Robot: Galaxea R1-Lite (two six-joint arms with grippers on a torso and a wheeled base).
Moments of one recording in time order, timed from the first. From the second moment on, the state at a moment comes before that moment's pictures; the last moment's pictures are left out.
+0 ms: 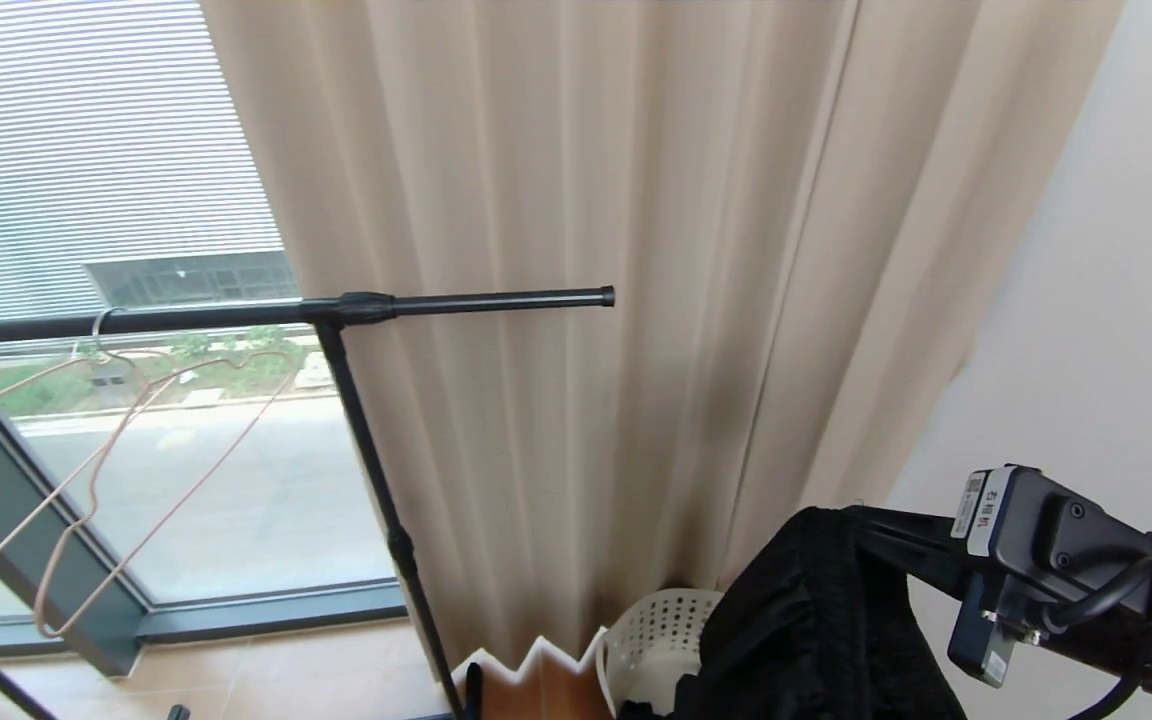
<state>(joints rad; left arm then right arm) -0.01 0.00 0.00 -0.02 -0.15 0.02 0.57 1.30 -0.46 -0.47 0.06 -0.65</state>
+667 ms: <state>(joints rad) -0.01 0.00 0.00 -0.02 -0.15 0.02 0.57 1.30 -0.46 -0.47 0.06 -0.65</state>
